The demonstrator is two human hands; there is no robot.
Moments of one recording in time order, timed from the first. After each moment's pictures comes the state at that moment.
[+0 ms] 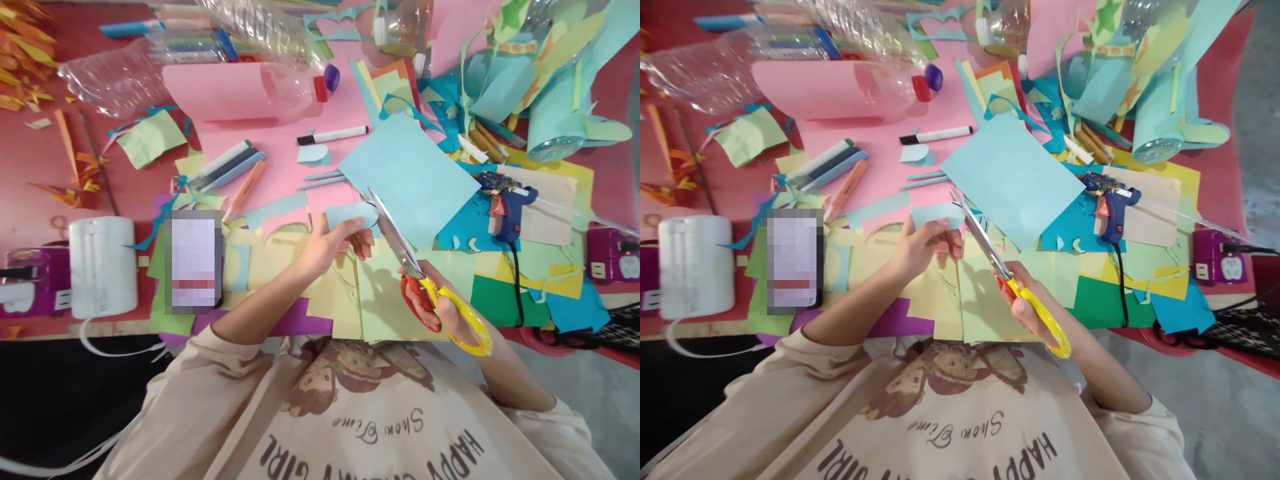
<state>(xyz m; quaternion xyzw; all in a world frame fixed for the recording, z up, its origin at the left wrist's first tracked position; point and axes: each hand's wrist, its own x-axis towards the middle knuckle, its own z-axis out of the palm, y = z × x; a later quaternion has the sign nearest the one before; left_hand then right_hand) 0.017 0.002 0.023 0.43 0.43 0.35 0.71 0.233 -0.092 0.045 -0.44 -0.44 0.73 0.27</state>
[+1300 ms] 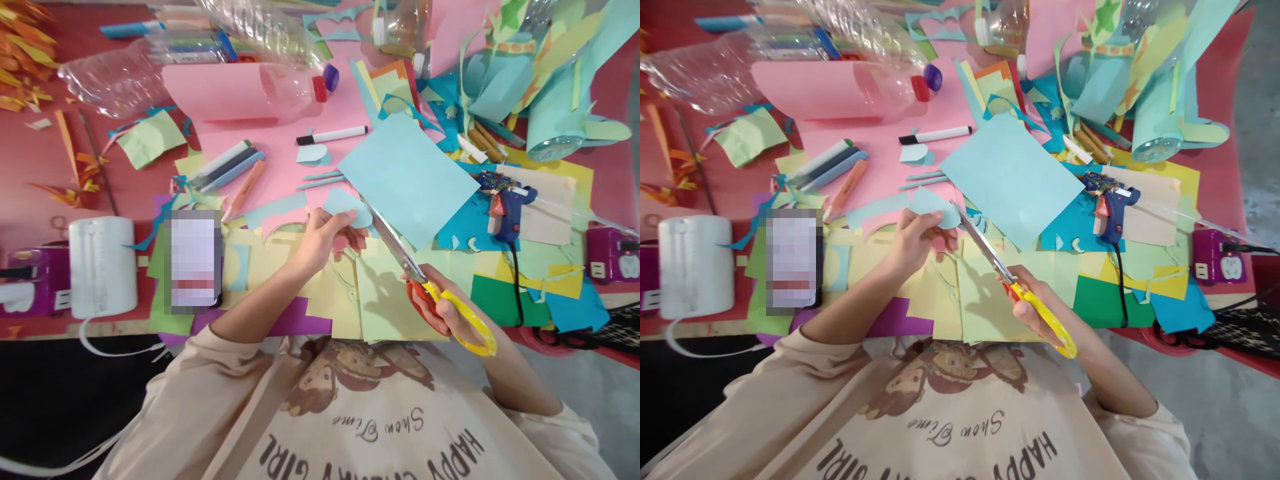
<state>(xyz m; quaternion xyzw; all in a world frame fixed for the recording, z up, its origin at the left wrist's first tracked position) 0.011 0.007 0.019 0.41 0.47 0.36 0.70 0.243 -0.092 0.051 -0.45 -0.47 0.73 0.24</state>
